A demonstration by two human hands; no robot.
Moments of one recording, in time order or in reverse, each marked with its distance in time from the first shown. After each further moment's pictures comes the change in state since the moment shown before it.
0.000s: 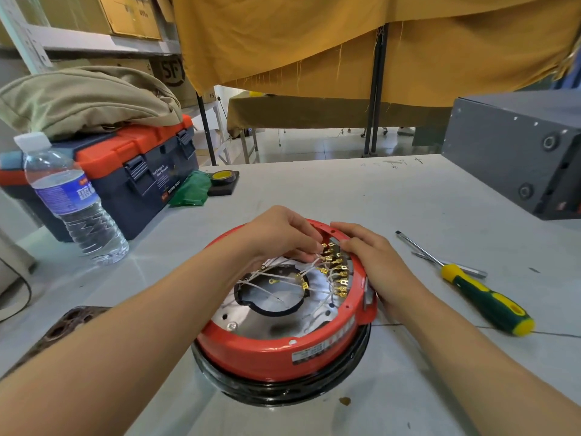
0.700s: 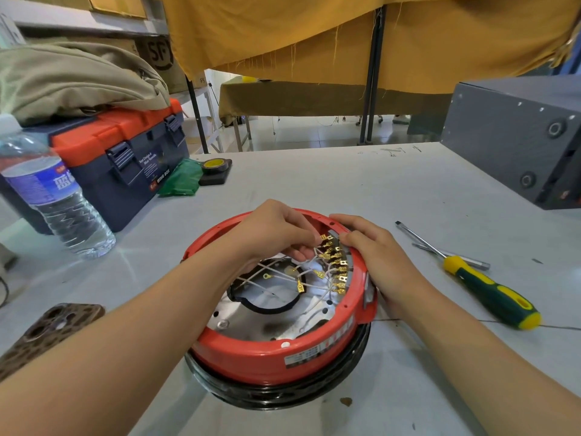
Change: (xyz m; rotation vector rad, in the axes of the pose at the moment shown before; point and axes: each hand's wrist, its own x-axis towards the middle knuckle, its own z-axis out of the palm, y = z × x) left_hand 0.002 -0.012 0.000 0.014 -0.018 0.060; right_hand -0.002 0.002 0.000 -0.027 0.004 -0.037
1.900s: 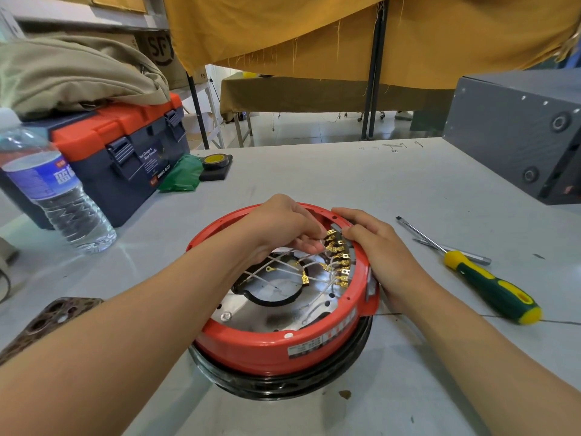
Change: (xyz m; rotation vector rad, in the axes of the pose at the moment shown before) left_hand 0.003 0.011 0.009 -0.082 0.001 -0.106; right_hand -0.001 0.001 -0.002 -0.001 0.012 0.021
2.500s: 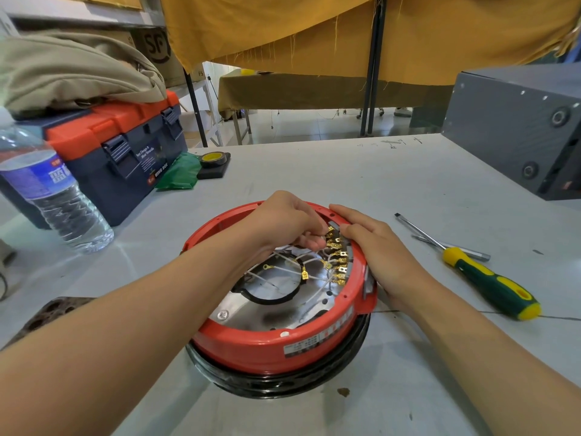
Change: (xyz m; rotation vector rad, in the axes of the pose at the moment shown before) left_hand 0.002 -0.001 0.006 0.025 0.029 0.033; right_hand -0.003 -0.001 0.000 -0.032 -0.020 0.018
